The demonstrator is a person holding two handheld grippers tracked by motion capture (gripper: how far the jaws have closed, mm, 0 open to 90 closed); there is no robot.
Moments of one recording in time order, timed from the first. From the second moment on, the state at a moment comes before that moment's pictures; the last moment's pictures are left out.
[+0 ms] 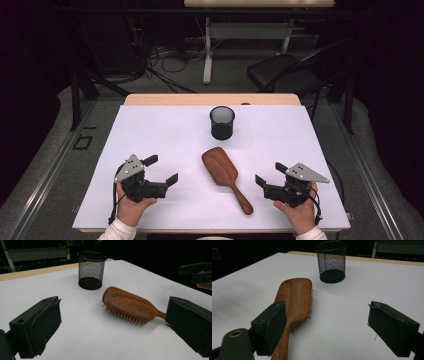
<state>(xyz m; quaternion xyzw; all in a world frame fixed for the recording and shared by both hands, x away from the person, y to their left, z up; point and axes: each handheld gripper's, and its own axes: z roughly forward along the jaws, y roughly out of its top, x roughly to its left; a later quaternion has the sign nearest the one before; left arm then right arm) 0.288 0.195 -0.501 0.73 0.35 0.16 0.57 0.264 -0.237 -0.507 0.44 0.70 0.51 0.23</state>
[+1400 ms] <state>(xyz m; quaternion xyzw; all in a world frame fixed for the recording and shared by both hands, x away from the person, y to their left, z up) 0.287 0.191 -0.511 0.74 0.36 0.15 0.55 0.268 -0.192 -0.526 0.43 0.77 0.44 0.18</state>
